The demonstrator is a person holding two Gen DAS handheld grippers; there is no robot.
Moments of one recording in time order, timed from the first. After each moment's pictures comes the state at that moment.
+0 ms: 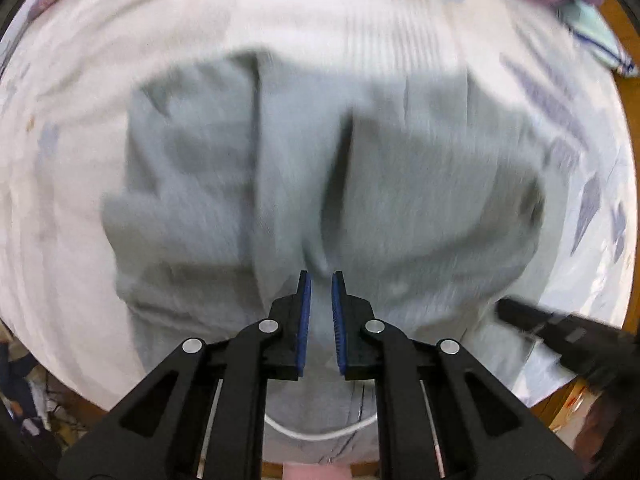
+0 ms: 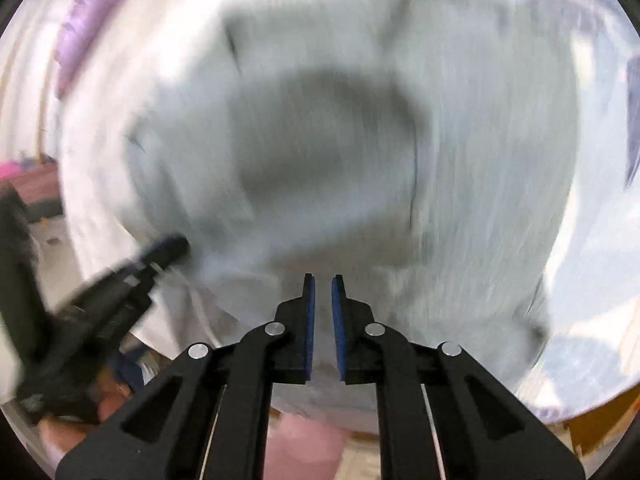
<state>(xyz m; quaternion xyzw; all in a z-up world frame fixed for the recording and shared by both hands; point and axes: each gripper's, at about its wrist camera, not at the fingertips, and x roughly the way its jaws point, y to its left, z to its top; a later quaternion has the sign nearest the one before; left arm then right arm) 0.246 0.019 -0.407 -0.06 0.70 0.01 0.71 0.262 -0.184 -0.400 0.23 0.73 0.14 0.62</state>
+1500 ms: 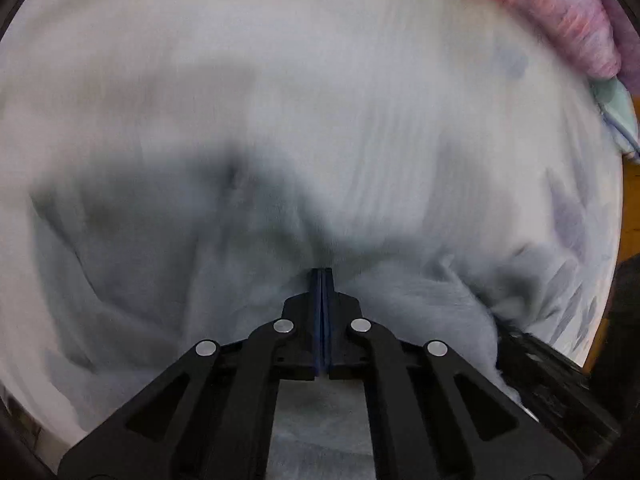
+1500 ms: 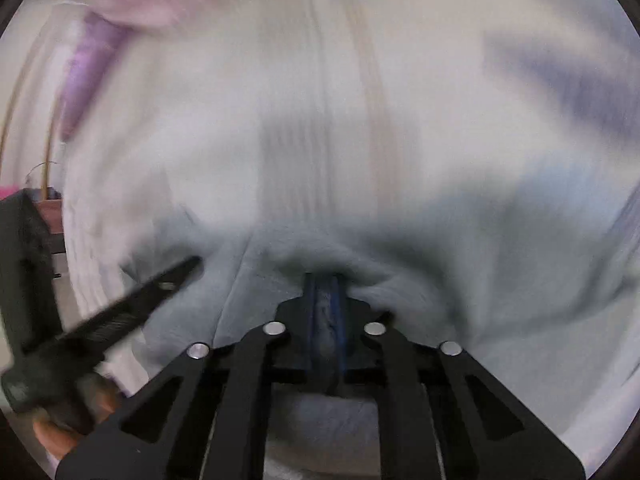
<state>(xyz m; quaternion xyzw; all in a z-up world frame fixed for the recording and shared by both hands) 0.358 0.040 -0.500 -0.16 0.71 0.01 0.69 0.343 -0.152 -0.460 0.18 0.71 0.14 0.67</state>
